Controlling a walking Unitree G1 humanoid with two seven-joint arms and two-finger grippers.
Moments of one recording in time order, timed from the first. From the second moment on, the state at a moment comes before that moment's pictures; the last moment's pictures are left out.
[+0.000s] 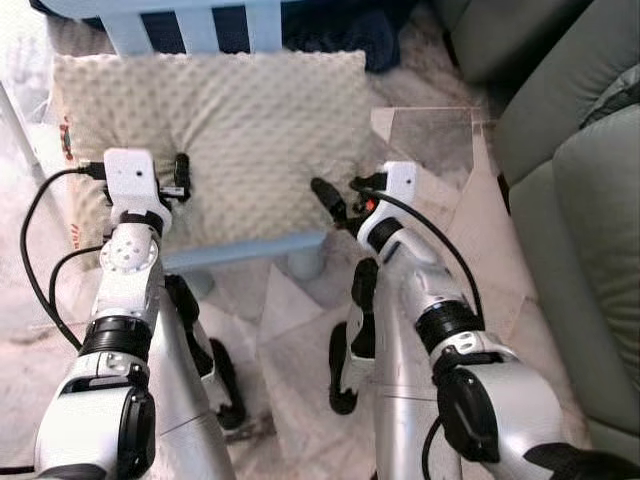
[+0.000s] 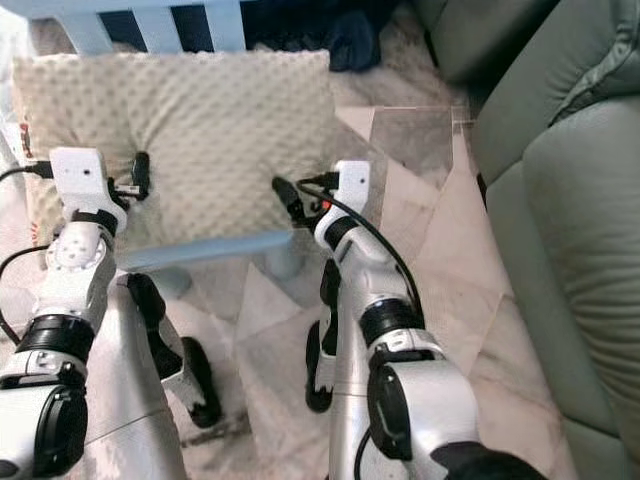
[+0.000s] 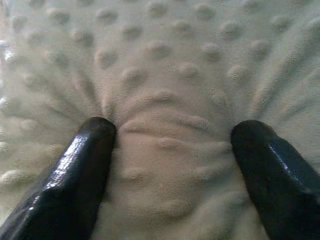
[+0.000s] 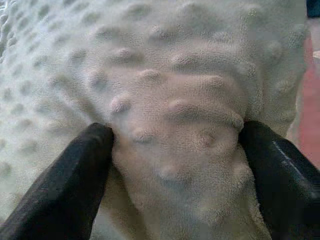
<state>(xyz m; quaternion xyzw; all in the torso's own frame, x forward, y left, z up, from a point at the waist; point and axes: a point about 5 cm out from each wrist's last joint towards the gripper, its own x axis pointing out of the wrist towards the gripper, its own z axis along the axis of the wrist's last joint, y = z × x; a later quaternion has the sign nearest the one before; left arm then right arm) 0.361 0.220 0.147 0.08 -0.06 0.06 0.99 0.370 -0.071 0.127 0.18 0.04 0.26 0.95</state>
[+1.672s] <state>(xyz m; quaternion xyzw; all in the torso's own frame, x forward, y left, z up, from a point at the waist) 0.352 0.204 0.118 0.03 -0.06 -0.02 1.00 0.364 -0.078 0.109 0.09 0.05 0.28 0.96</state>
